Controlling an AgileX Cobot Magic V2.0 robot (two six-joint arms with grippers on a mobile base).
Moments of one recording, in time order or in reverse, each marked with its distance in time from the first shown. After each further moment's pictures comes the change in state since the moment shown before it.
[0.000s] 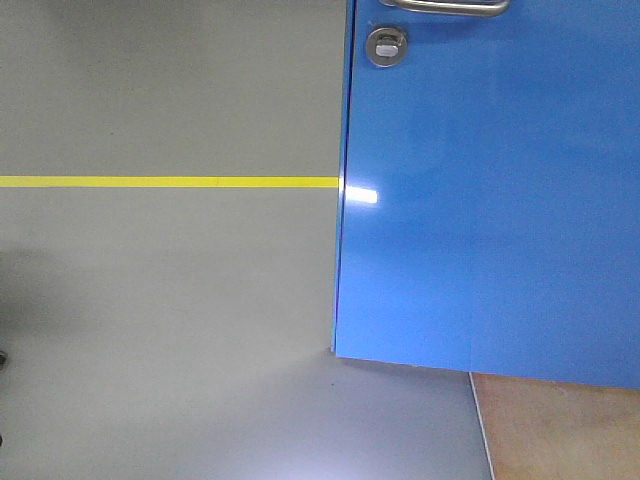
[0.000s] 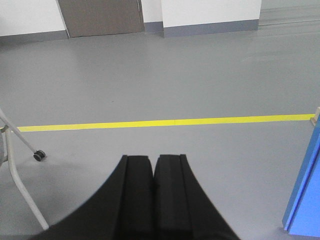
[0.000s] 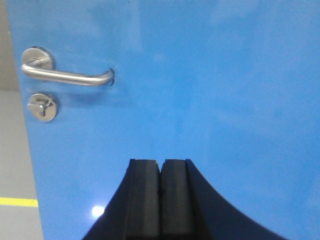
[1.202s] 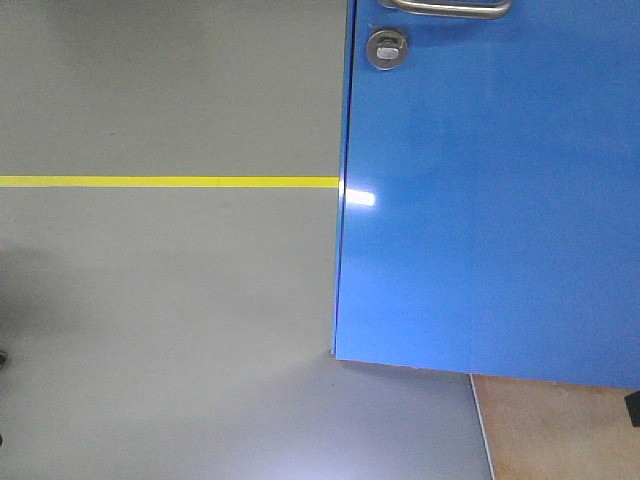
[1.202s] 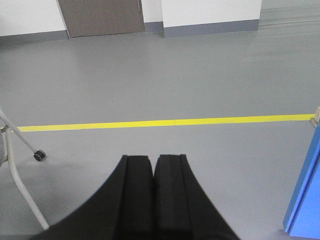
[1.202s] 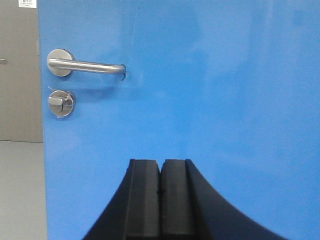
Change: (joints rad) left arm 0.000 0.000 0.000 0.000 0.001 0.000; right arm 0.000 -0.563 0.457 0.007 -0.104 0.026
